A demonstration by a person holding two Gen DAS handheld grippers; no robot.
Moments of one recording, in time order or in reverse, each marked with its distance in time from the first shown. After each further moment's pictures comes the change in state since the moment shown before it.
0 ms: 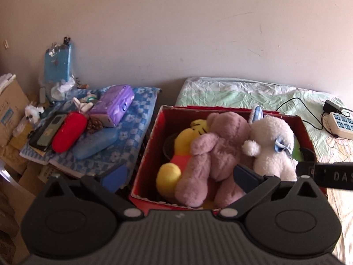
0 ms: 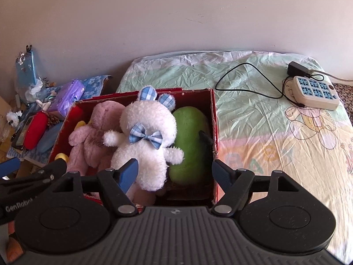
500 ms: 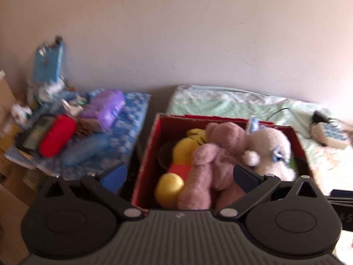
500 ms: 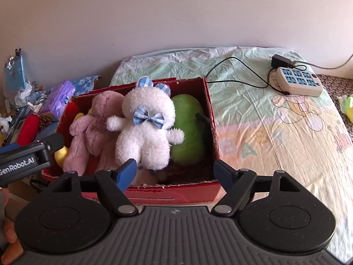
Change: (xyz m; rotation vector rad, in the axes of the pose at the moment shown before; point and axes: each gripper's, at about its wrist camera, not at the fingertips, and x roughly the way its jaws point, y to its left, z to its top) left arm 0.005 0.025 0.000 -0.044 -0.025 -0.110; right arm -0.014 0.020 -0.026 0.055 -0.016 -0.100
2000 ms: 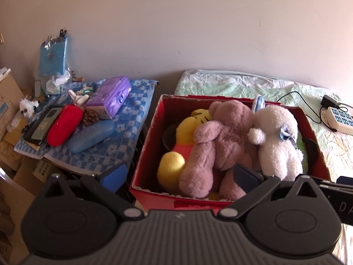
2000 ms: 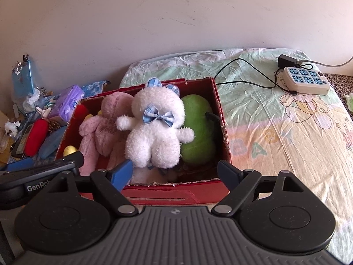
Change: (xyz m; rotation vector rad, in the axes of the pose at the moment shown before) left arm 0.006 -0.018 -0.016 0.049 0.053 0.094; right arm 0.000 -0.001 -0.008 0.013 -0.032 0.064
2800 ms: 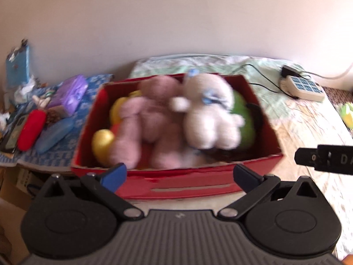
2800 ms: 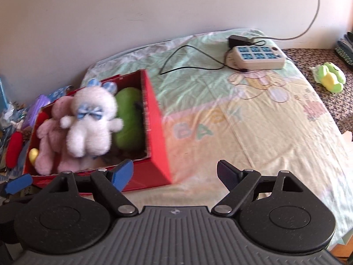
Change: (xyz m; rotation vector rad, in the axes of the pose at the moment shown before) left arm -0.016 -0.080 -0.031 0.157 0.042 -0.144; right arm -0.022 -0.088 -0.010 0.135 0.046 -0.133
